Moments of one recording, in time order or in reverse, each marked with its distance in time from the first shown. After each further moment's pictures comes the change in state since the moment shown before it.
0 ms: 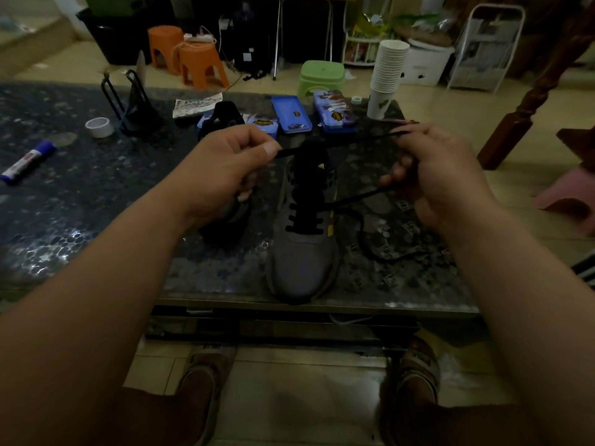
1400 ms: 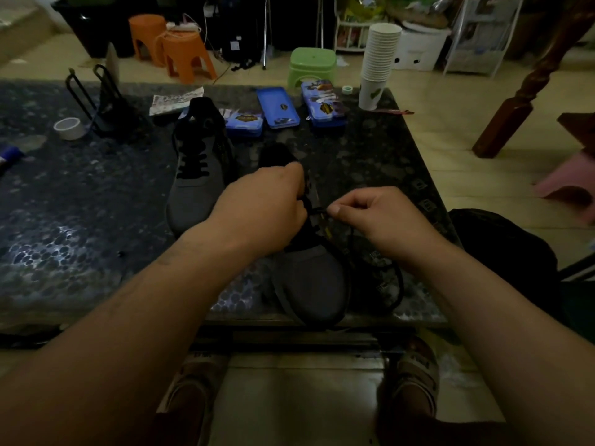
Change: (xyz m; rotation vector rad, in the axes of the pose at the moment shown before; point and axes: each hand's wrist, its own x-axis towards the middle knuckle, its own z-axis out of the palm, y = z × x) left_hand 0.022 -0.012 0.071 1.079 -0.086 0.125; right_hand 0.013 0.071 -0.010 -0.650 -0.296 -0.049
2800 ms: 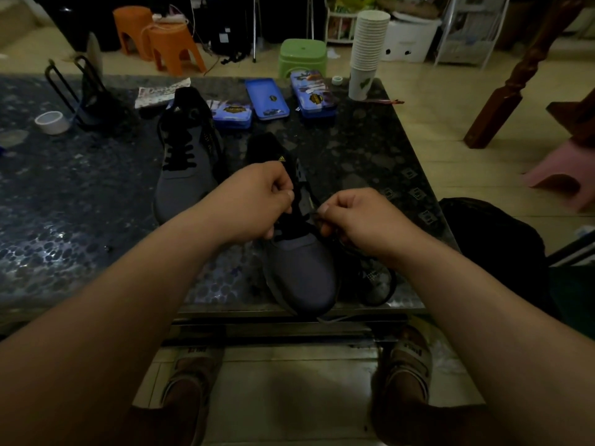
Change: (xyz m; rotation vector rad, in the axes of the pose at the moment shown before) left_hand 0.001 -0.007 0.007 -0.443 -0.150 -0.149; right_hand -0.003 0.008 0.015 0.090 -0.094 0.183
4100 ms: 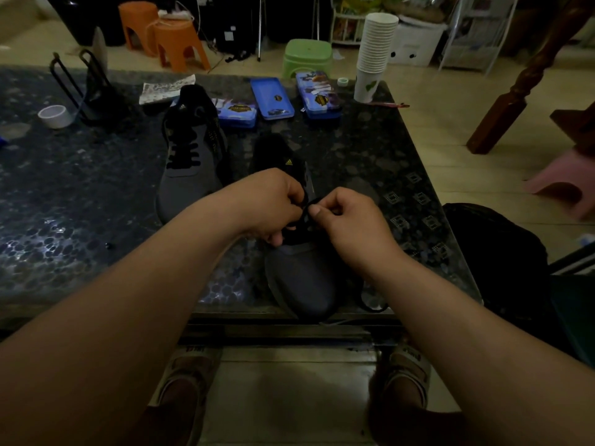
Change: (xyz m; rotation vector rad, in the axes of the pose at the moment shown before) left_hand 0.019 -0.002 0.008 0.059 -0.211 -0.089; right_hand 0.006 0.005 0.029 -0.046 0.253 -0.135
